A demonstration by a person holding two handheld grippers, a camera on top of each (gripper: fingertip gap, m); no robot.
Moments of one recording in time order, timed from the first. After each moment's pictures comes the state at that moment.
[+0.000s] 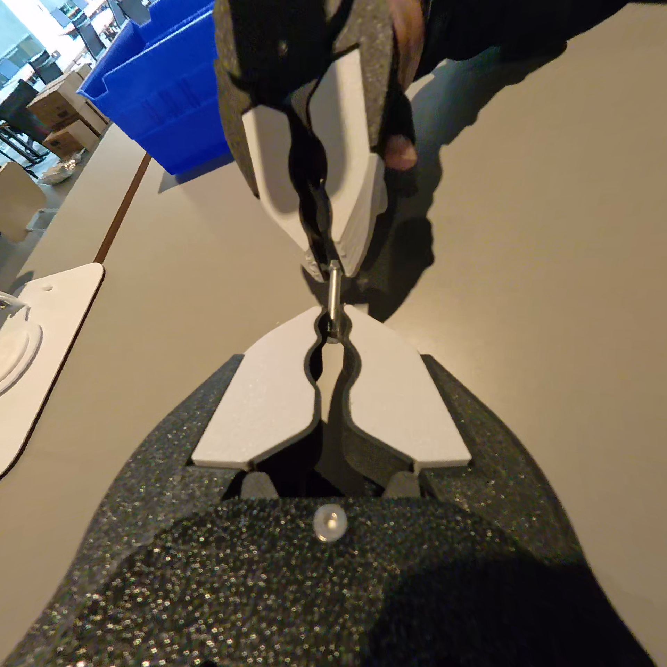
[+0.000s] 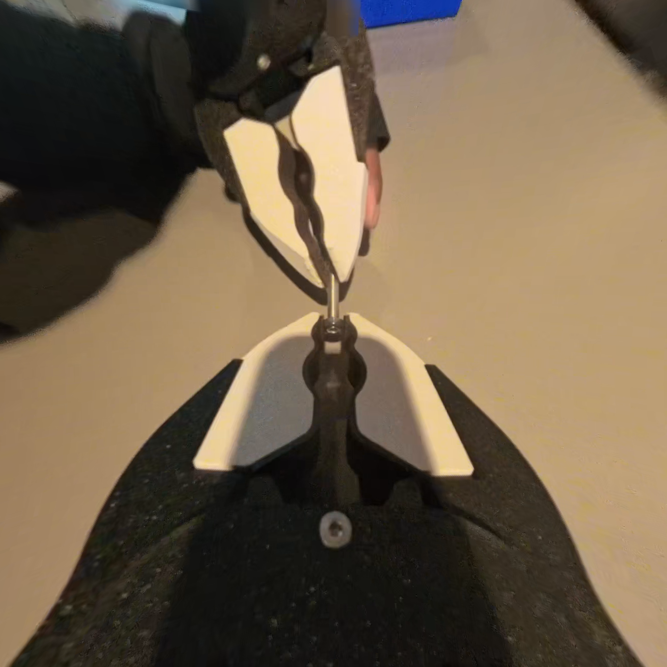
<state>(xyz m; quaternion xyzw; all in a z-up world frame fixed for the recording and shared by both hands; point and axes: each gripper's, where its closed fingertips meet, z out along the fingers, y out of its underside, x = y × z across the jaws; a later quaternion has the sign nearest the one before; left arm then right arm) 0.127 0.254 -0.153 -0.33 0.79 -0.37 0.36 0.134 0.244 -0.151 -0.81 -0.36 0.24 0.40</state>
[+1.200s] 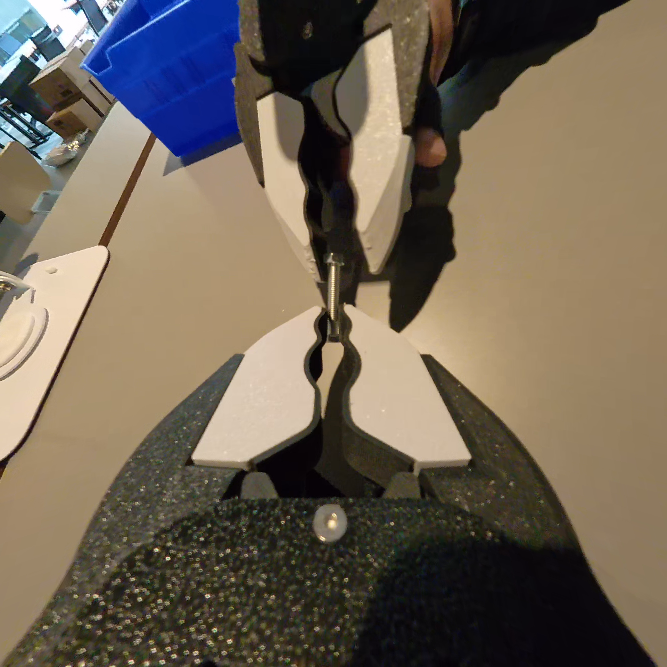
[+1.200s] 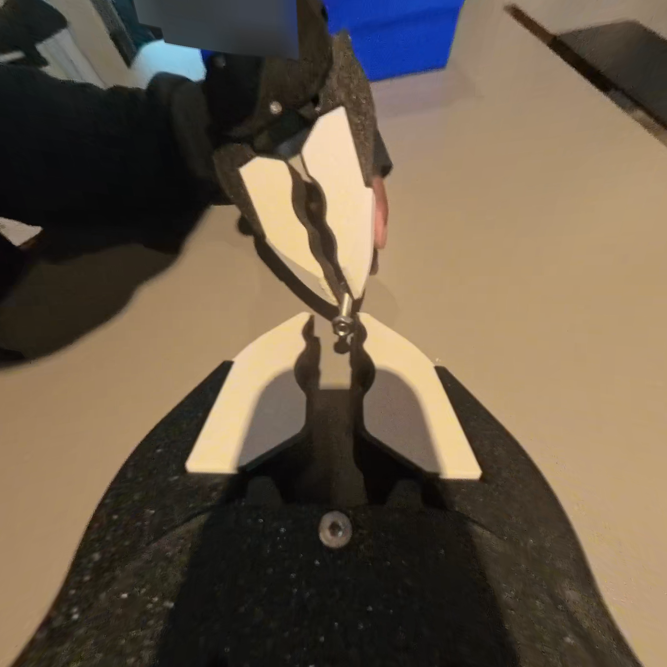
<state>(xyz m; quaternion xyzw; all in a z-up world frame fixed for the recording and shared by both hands) 0.127 0.262 -0.156 -0.35 0.79 -0.36 0.36 0.124 0.249 -0.146 -0.78 -0.35 0.26 0.44</state>
